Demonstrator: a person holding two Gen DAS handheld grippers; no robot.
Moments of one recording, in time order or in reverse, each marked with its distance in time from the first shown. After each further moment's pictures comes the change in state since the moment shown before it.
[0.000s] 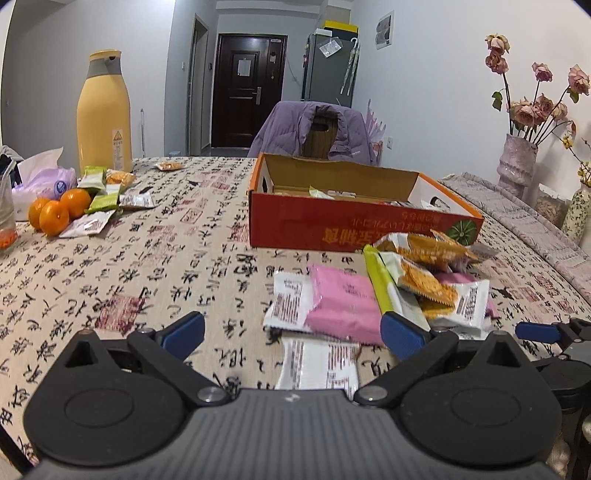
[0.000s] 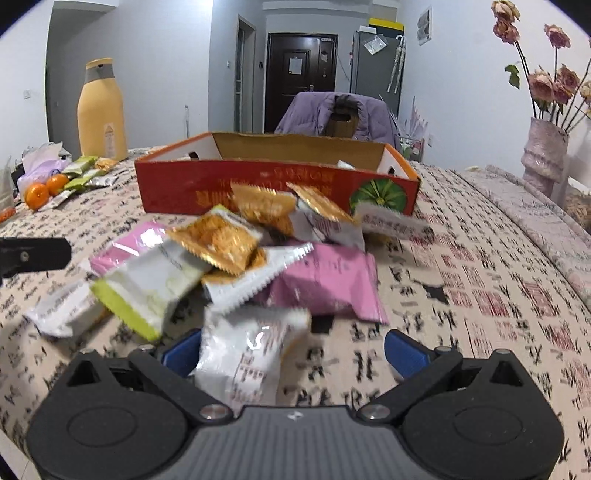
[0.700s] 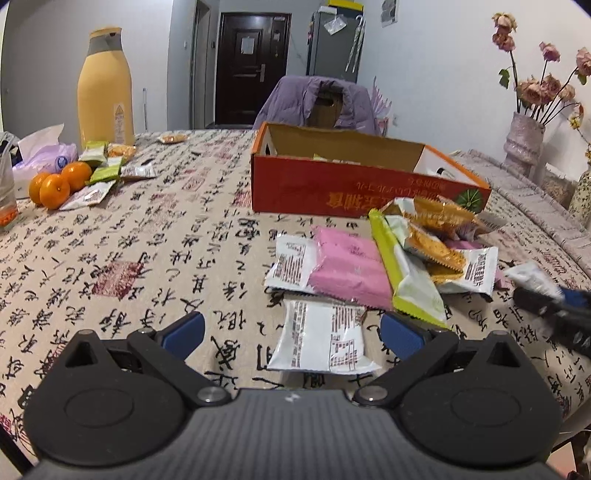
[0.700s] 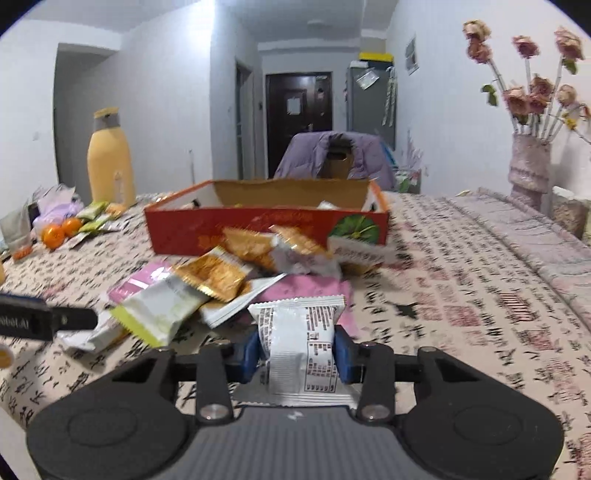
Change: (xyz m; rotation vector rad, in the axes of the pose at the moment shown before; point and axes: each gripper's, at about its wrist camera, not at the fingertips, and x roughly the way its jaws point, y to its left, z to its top) left arm 0.009 -0.003 -0.014 -0.002 0.084 0.021; right arm -0.042 -0.029 -0.005 0.063 -0.163 0.023
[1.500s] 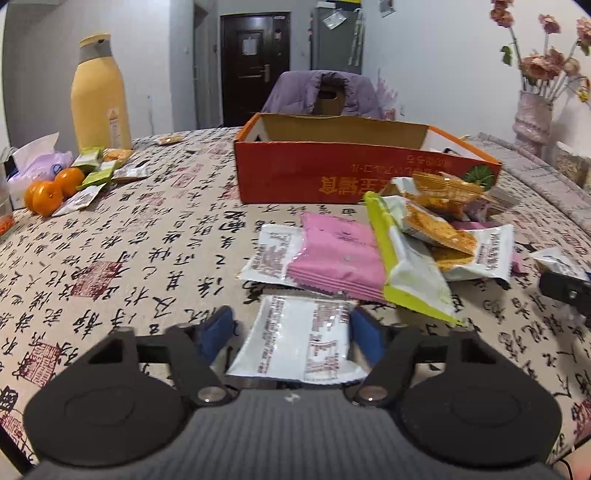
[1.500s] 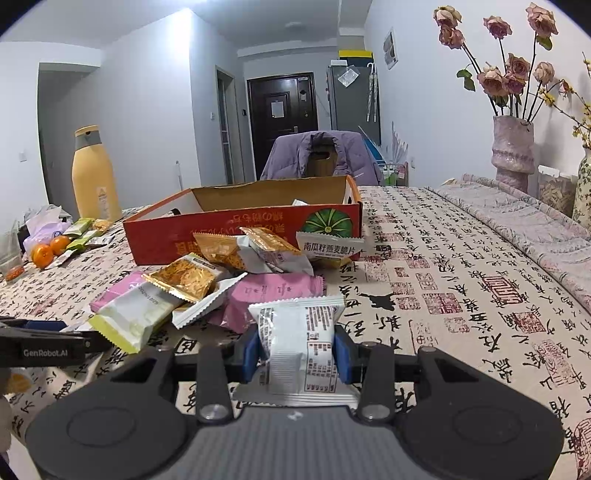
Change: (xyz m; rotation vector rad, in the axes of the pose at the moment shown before) left arm 0.023 -0.028 -0.010 0.057 -0.009 0.054; right arm 0.008 -0.018 -0.008 0.059 0.005 0.004
